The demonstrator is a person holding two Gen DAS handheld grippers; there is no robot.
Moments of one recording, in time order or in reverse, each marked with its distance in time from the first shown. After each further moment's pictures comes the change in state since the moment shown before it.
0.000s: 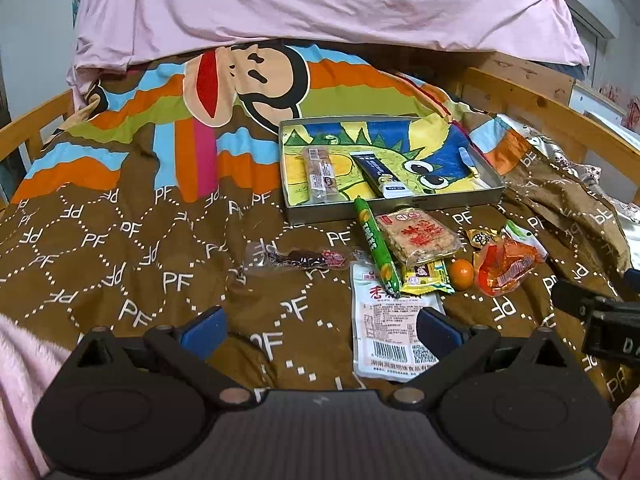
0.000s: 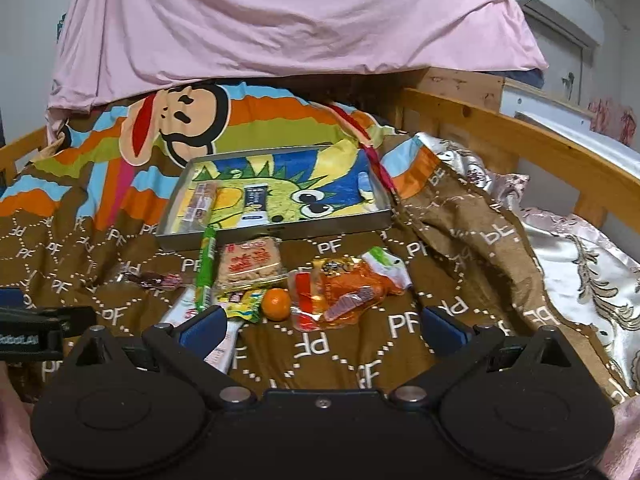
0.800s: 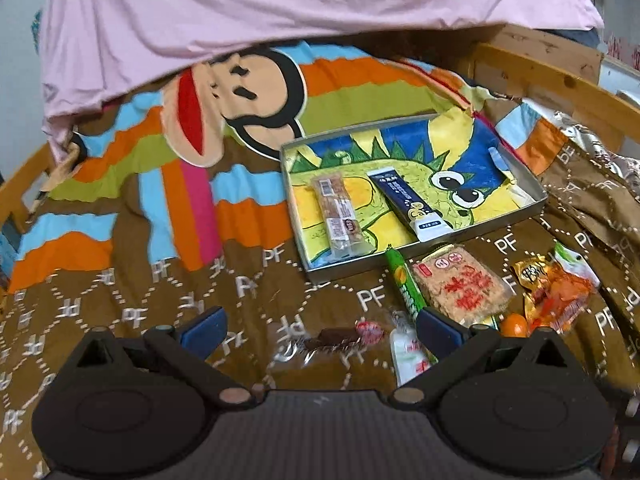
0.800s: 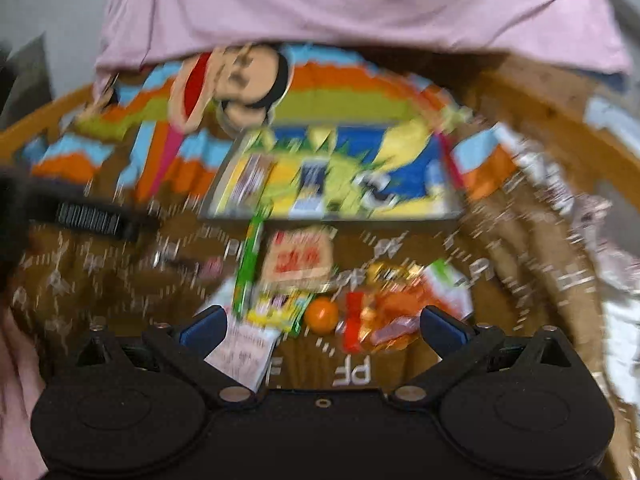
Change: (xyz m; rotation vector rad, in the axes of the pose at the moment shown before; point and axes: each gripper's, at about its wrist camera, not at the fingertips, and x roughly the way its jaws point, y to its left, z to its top) left arm 0.071 -0.002 0.089 0.143 0.070 0.055; right arm 0.060 0.005 0.041 -0.135 0.176 0.196
